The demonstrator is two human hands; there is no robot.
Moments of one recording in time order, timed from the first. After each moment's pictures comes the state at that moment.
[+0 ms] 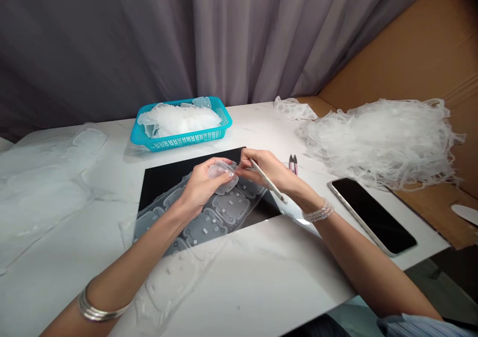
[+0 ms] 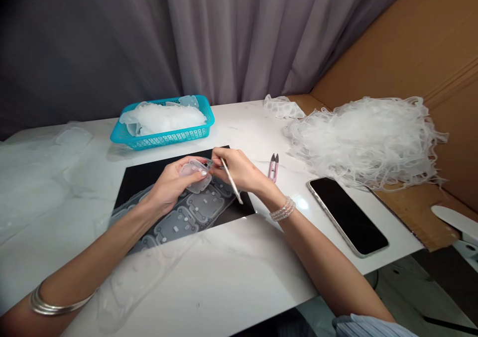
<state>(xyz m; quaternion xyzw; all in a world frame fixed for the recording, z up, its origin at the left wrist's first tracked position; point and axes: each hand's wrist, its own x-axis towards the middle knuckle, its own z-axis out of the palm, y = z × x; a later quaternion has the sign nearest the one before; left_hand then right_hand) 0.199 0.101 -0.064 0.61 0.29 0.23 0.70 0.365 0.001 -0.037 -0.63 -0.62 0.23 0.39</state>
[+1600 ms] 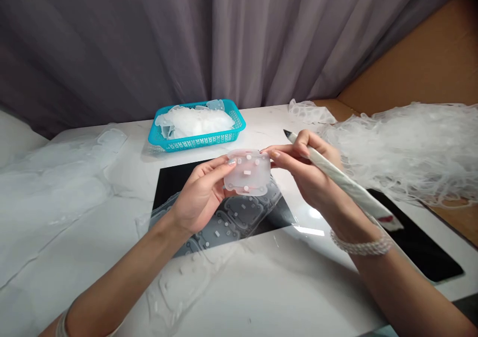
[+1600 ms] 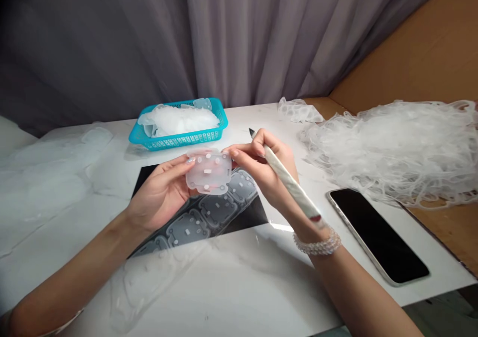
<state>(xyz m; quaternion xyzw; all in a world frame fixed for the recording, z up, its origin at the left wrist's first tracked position) 0.179 0.082 -0.014 0.47 0.15 0.23 0.84 0.342 -0.022 -0.008 -0.52 -0.41 0.25 0.71</state>
